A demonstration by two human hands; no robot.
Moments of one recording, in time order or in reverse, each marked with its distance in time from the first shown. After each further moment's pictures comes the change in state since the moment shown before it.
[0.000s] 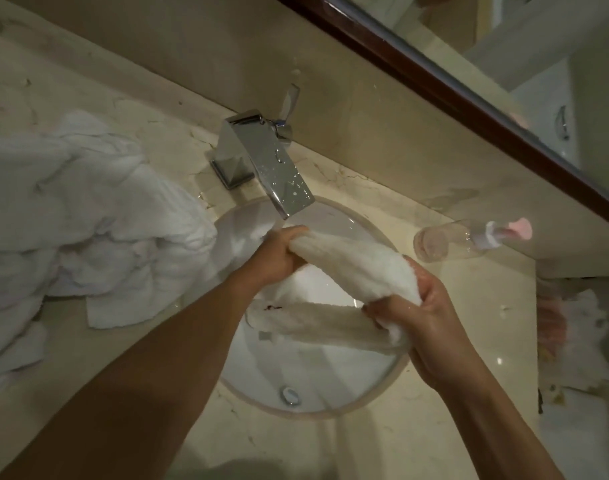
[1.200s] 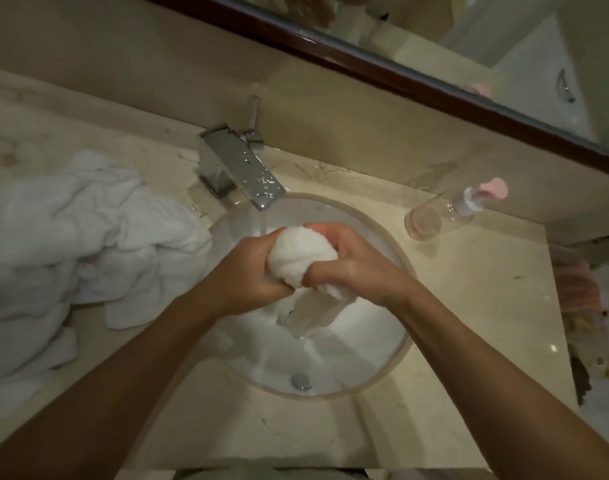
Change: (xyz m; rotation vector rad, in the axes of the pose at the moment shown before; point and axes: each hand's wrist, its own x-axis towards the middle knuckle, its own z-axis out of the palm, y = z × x) left_hand -0.095 0.084 -0.025 0.126 -0.030 0.219; right_hand 0.026 -0.017 0.016 -0.186 -0.375 -0.166
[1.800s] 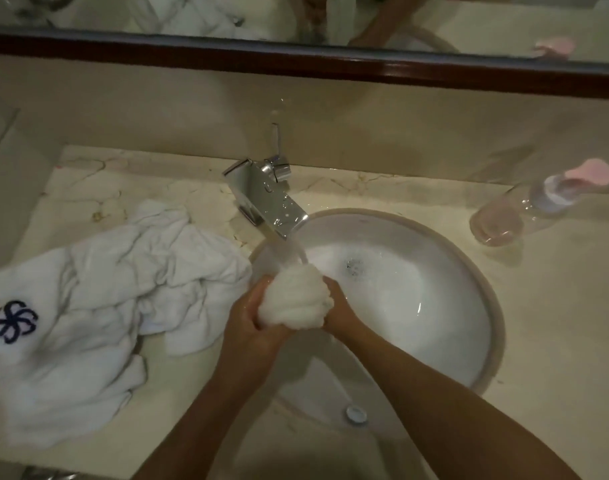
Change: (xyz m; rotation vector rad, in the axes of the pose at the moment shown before) left_hand -0.040 0.030 0.019 -0.156 0.485 -0.248; right_hand 0.076 0.129 0.072 -0.341 0.320 -0.143
